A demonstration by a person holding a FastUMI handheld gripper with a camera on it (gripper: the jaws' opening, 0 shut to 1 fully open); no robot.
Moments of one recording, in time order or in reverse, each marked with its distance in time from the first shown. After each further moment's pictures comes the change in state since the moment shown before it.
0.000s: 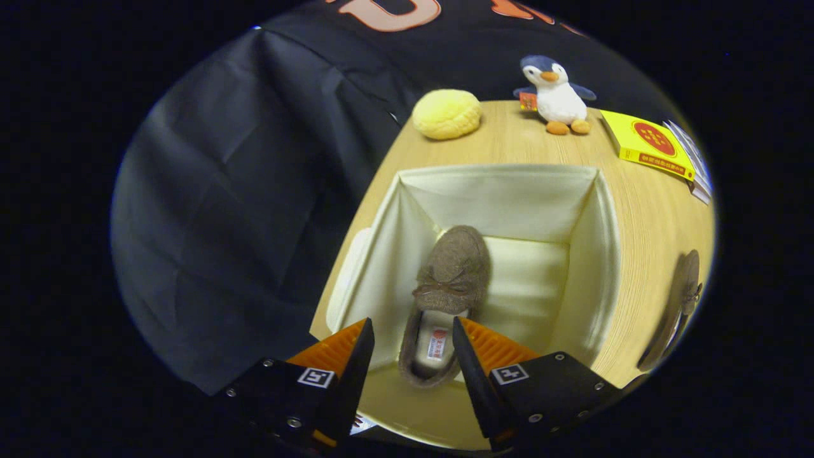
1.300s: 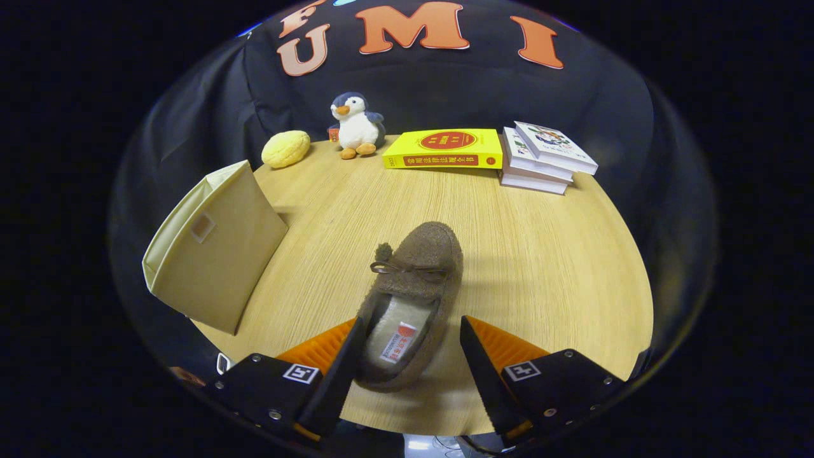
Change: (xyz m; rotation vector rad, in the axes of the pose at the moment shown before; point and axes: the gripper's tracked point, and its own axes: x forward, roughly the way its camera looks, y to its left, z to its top) arm -0.149 -0.378 -0.086 -0.065 -0.198 -0.465
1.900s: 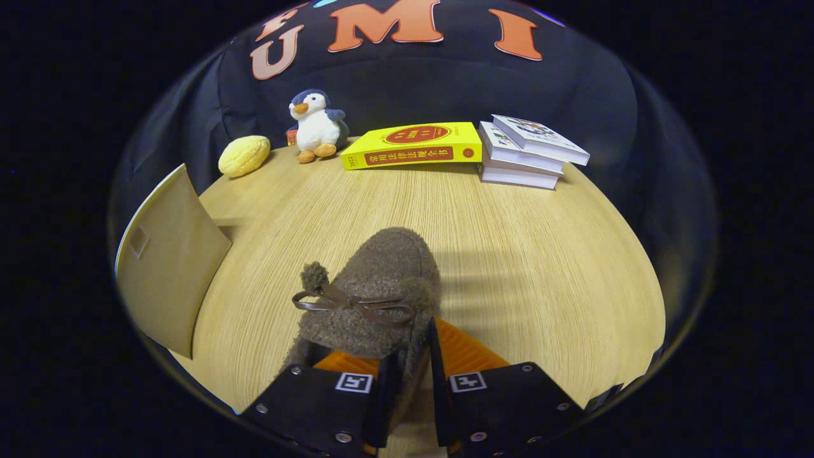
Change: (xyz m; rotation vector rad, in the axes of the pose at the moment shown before) arm 0.067 -0.030 0.007 0.078 -0.053 -0.137
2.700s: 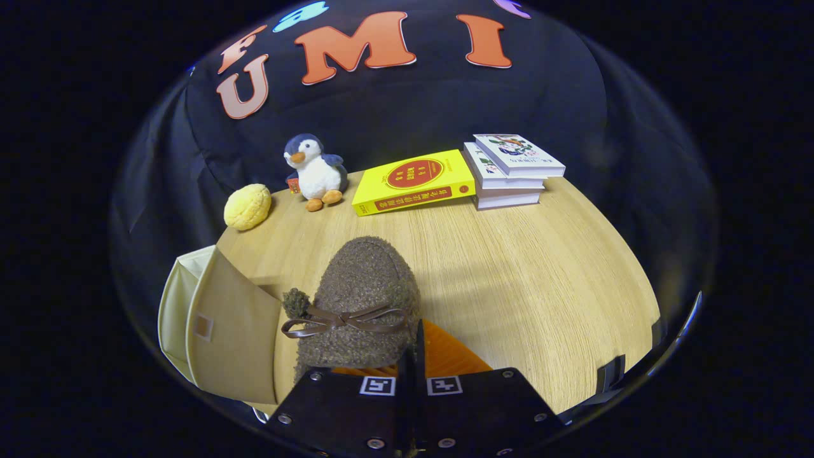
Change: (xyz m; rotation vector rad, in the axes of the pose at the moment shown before) arm -0.086 0.062 0.077 0.160 -0.018 0.004
